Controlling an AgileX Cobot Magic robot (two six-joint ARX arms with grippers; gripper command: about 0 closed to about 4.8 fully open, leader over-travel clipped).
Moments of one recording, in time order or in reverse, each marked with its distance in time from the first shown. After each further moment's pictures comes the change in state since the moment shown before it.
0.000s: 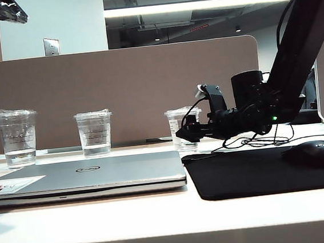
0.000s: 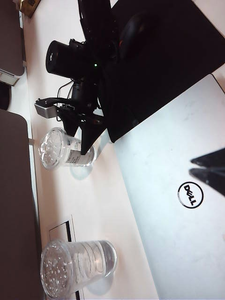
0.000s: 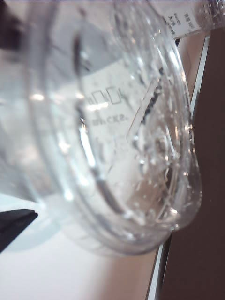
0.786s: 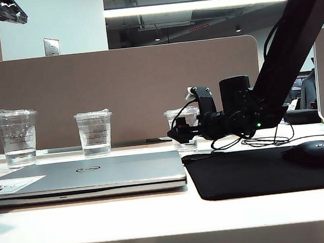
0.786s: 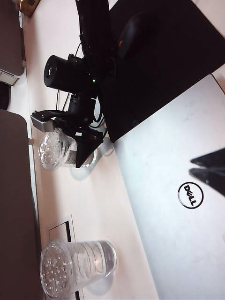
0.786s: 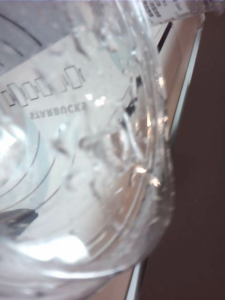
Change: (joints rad) left arm 0.000 0.001 0.000 0.000 0.000 0.000; right arm 0.032 0.100 0.170 -0.020 0.053 -0.006
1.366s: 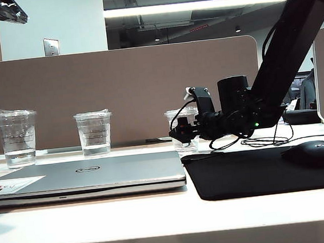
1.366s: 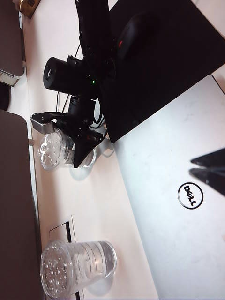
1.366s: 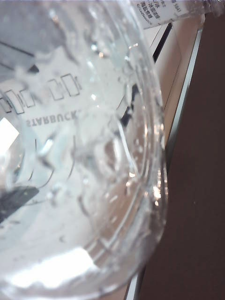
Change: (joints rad) left arm 0.000 0.000 0.000 0.000 0.000 0.000; right arm 0.004 0.006 0.017 -0.019 -0.004 0.000
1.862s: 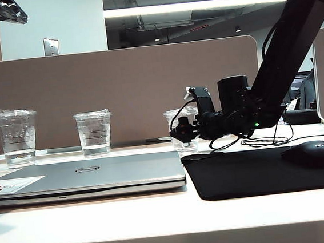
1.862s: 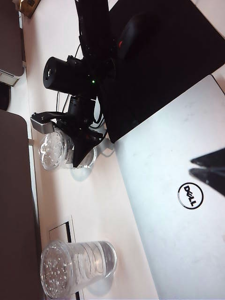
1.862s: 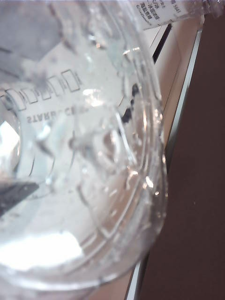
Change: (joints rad) left arm 0.000 0.000 0.000 0.000 0.000 0.000; right arm 0.000 -0.001 0.000 0.002 -0.002 0.004
